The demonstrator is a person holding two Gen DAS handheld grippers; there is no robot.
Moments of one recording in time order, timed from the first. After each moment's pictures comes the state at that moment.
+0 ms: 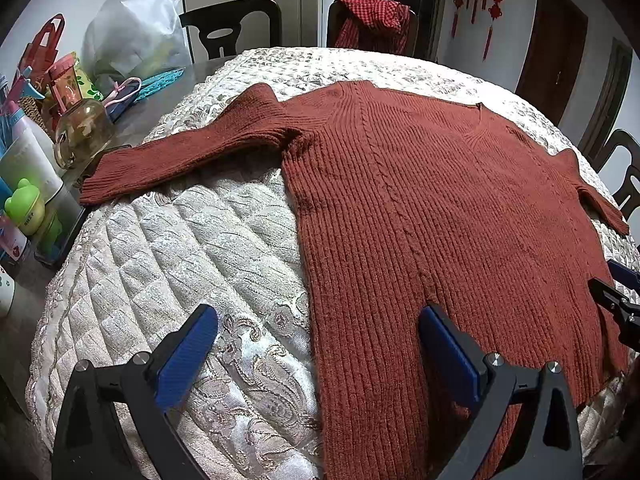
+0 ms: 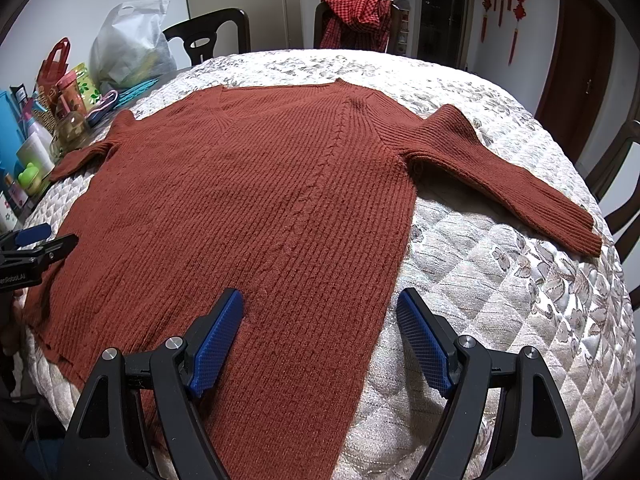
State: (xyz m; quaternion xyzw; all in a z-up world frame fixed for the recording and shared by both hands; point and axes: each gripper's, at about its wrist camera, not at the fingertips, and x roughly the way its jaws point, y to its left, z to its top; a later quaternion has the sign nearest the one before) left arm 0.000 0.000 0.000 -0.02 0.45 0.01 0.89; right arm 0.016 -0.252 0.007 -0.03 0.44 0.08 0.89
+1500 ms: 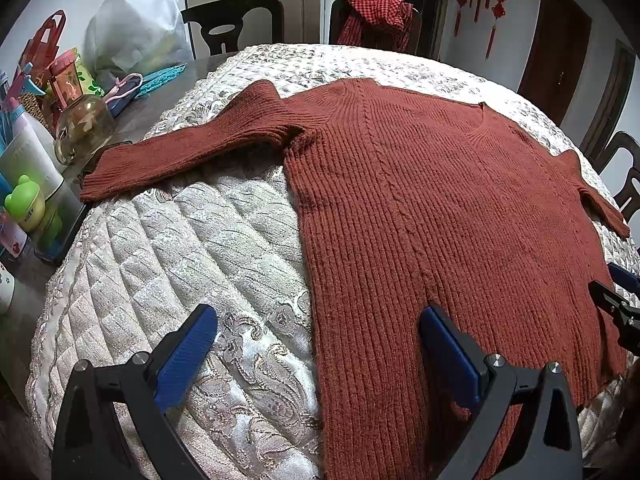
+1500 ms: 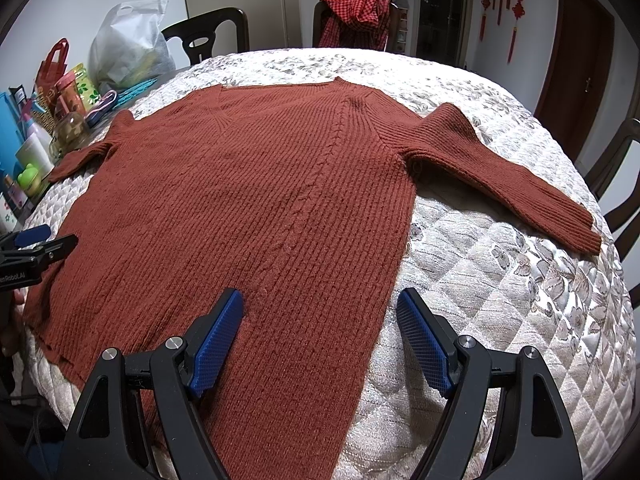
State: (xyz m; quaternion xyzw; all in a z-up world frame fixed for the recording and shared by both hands) left arm -0.003 -0.002 -0.003 -0.02 0.45 0.01 0.89; right arm 0.017 -0.250 0.010 -0.03 0.44 0.08 0.89
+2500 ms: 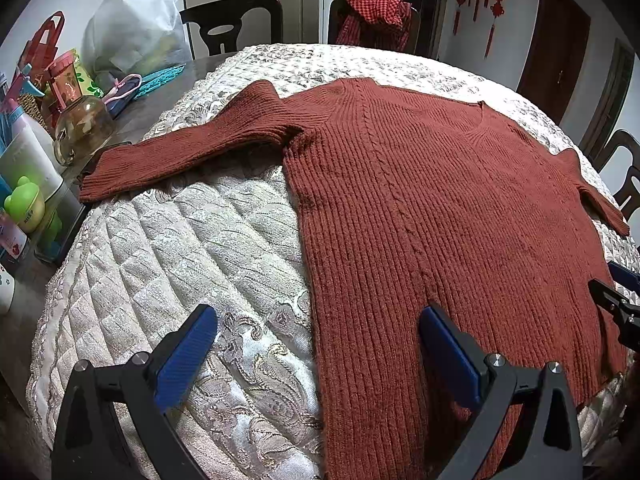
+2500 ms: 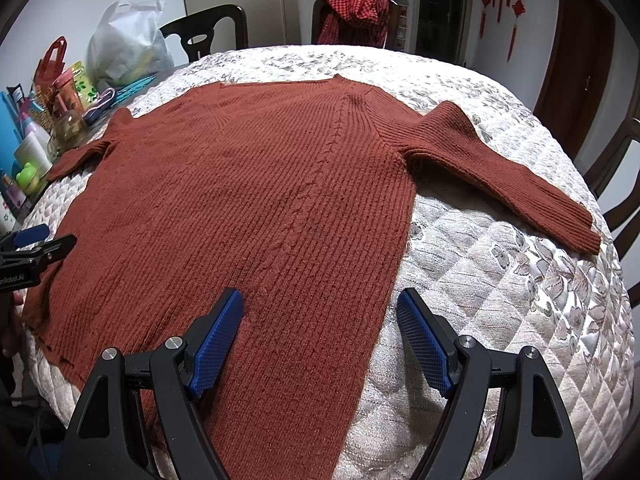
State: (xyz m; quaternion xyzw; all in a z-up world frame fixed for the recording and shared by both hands) left arm -0.001 -0.001 -0.003 -0.02 0.45 0.01 0.89; right arm 0.019 -0.249 0.010 -0.03 0.45 0.08 0.89
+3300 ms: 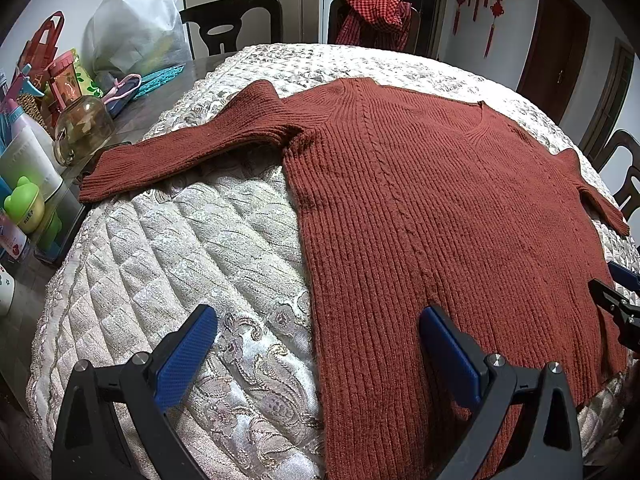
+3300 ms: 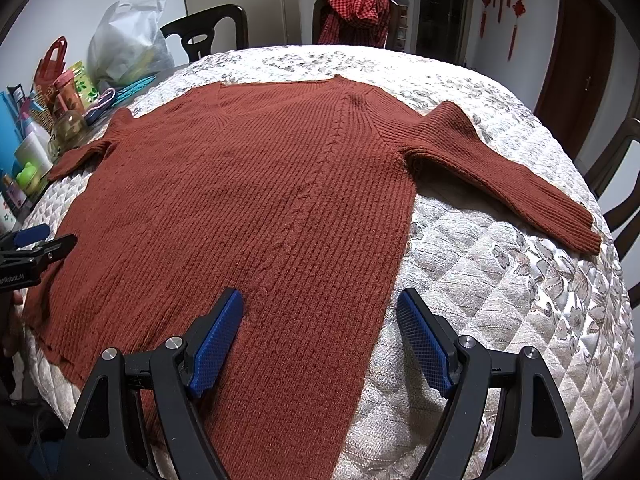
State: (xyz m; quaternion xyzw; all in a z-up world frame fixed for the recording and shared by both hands) left arm 0.000 -0.002 -0.002 -0.02 0.45 0.01 0.89; right arm 0.019 -0.248 0.011 -0.03 0.45 0.08 0.89
